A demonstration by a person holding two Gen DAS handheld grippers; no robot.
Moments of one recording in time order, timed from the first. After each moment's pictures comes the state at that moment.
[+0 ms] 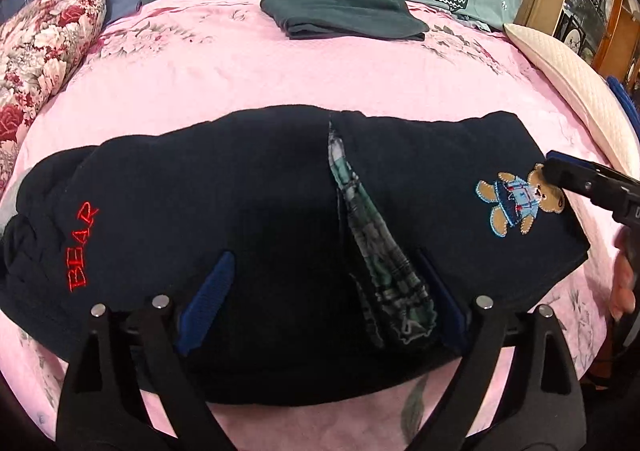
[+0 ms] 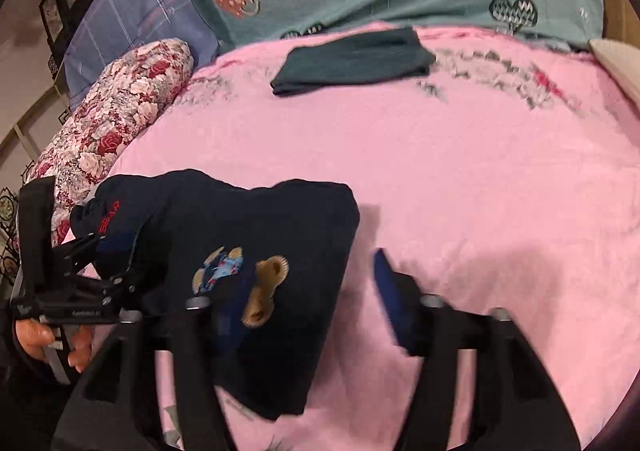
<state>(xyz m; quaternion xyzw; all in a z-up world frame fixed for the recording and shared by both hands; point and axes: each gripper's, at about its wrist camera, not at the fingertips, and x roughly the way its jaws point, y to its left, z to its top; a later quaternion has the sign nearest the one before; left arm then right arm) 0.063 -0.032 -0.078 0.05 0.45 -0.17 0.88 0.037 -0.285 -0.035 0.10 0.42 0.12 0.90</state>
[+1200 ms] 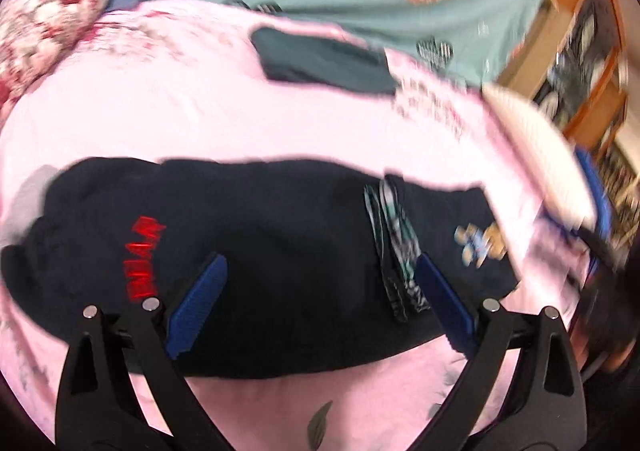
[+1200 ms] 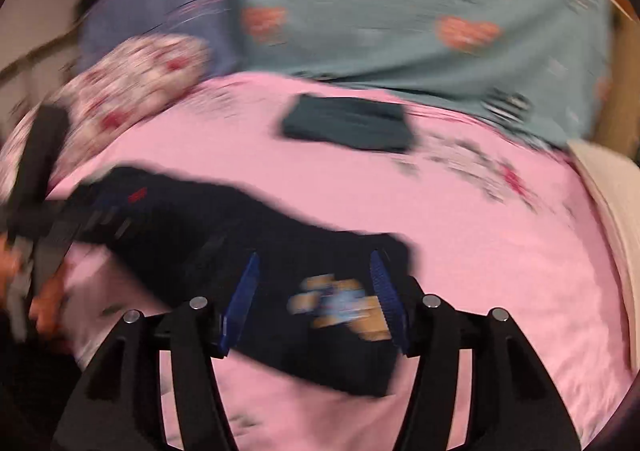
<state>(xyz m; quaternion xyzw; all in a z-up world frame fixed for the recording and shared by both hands) 0.066 -0.021 -0.029 -0.08 0.41 -0.20 0.89 -0.013 -0.260 0.019 -0.08 0.34 0.14 0.93</state>
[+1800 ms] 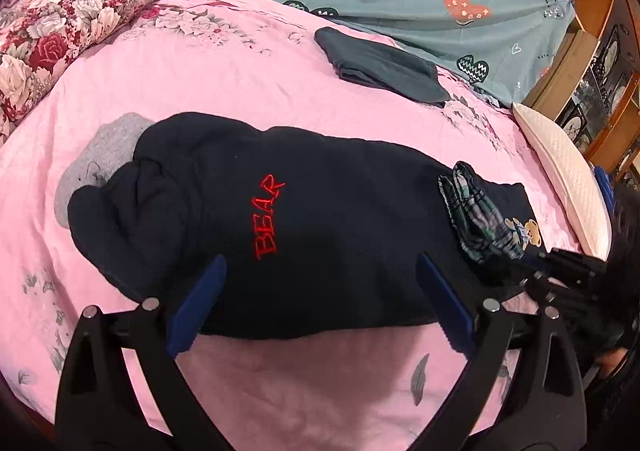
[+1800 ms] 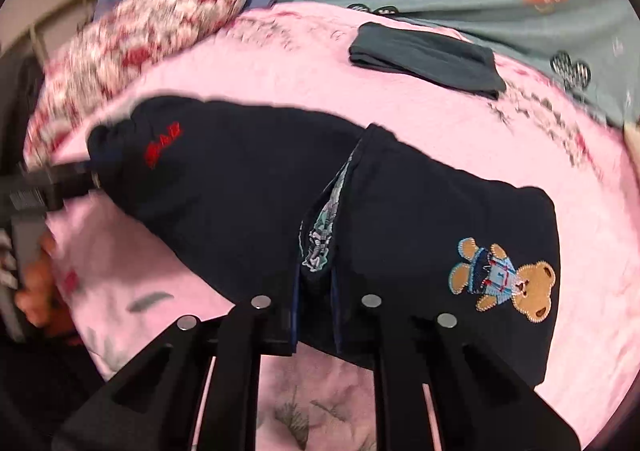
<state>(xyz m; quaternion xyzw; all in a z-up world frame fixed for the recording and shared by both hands) 0.048 0.042 -0.054 -0.09 0.42 -0.16 0.89 0.020 -0.204 -0.025 -0.03 0.44 0.15 0.89</state>
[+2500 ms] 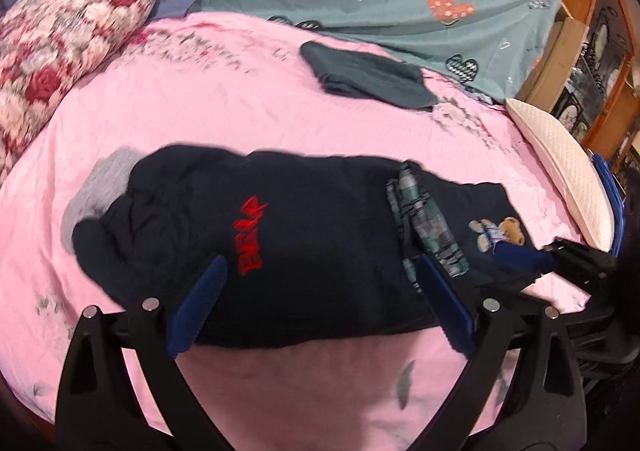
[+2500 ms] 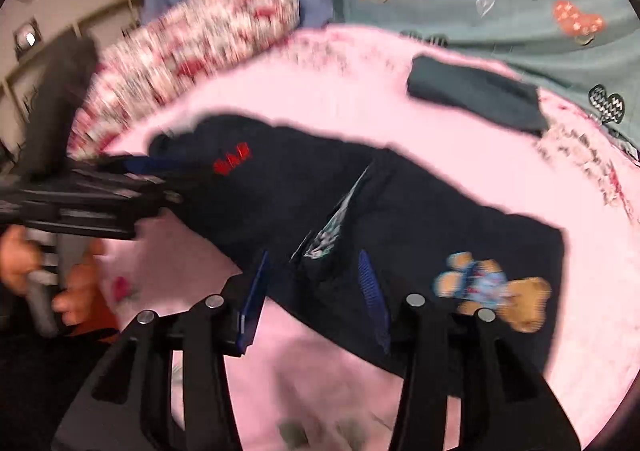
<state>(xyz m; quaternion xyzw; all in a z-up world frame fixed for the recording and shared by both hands) 0.045 0.021 -0.032 -0.05 0.39 -0.17 0.90 0.008 -0.188 0.002 -0.03 0.38 0.24 0.89</state>
